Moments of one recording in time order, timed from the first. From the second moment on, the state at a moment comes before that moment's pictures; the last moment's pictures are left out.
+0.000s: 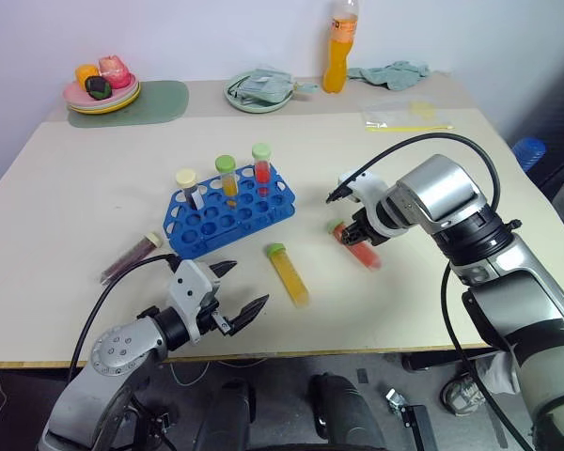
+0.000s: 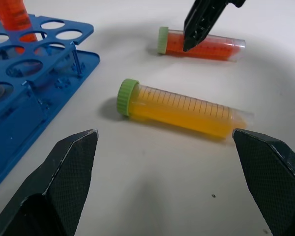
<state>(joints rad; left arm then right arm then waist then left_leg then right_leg) 0.17 0.53 -0.03 -0.65 -0.38 0.45 -0.56 -1.11 -0.57 0.50 0.18 0.34 1.61 0.62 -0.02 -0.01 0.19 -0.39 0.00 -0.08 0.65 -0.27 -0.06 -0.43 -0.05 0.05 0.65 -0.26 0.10</state>
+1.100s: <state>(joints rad) 0.06 0.42 0.03 -0.63 -0.35 0.46 -0.41 -0.68 0.03 0.12 0.38 0.13 -0.01 0.34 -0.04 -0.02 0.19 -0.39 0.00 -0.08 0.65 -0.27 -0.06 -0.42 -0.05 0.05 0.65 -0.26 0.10</state>
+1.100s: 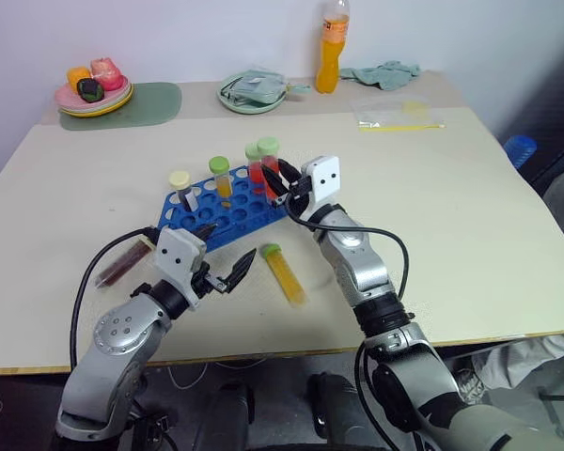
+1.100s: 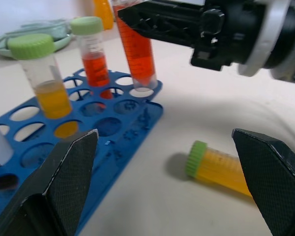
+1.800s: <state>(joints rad) 0.08 0.41 0.03 -0.63 -0.34 0.45 -0.41 -0.74 0.07 0.09 0.58 0.12 -0.13 0.36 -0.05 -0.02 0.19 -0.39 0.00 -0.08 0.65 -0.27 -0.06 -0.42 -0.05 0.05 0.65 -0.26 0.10</state>
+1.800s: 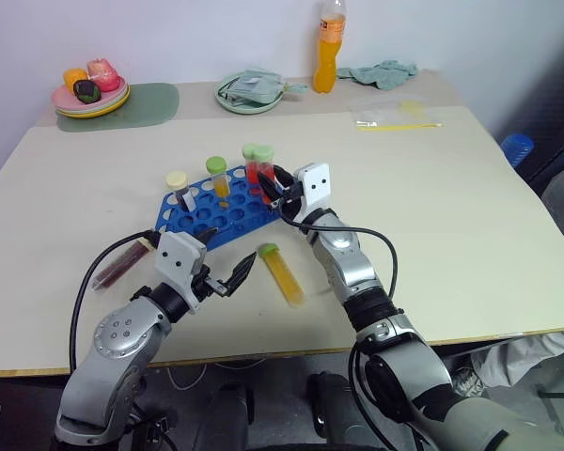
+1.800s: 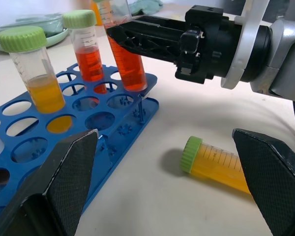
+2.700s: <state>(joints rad) 0.19 0.56 0.11 -0.33 -0.29 0.20 -0.65 -0.95 -0.52 0.24 -0.10 0.96 1.61 0.25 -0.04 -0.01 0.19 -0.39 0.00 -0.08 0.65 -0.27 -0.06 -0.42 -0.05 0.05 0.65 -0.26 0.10</state>
